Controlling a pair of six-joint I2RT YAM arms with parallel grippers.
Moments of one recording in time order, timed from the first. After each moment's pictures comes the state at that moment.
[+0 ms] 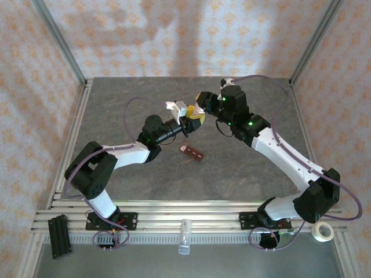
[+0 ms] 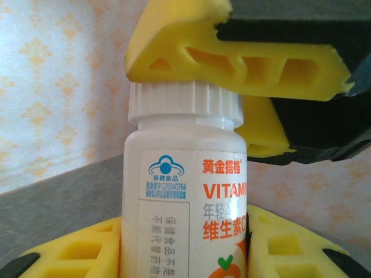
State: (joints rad) left arm -0.58 1.66 0.82 0.99 0.38 -0.22; right arm 0.61 1.36 1.27 -0.27 0.05 0.82
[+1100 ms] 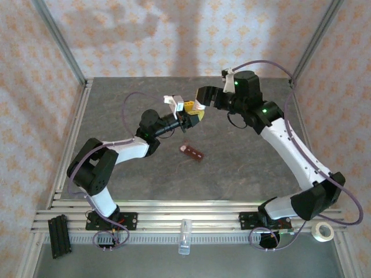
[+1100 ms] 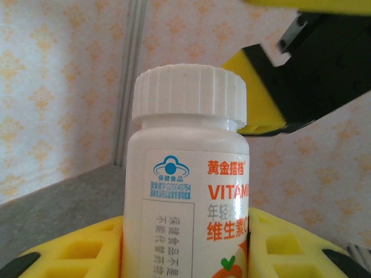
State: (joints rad) left arm -0.51 1.71 0.89 1.06 0.58 -0.33; right arm 0.48 1.39 1.48 -0.55 -0.28 0.53
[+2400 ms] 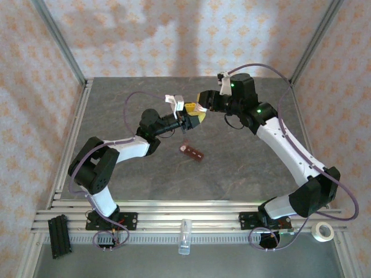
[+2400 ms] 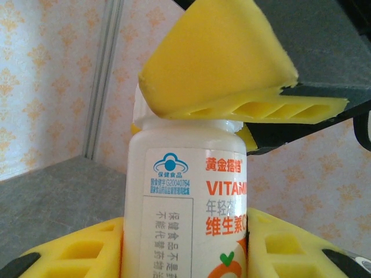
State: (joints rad) left arm -0.50 1.72 0.90 1.07 0.65 -0.41; right arm 0.48 1.42 1.42 -0.47 -0.32 0.54
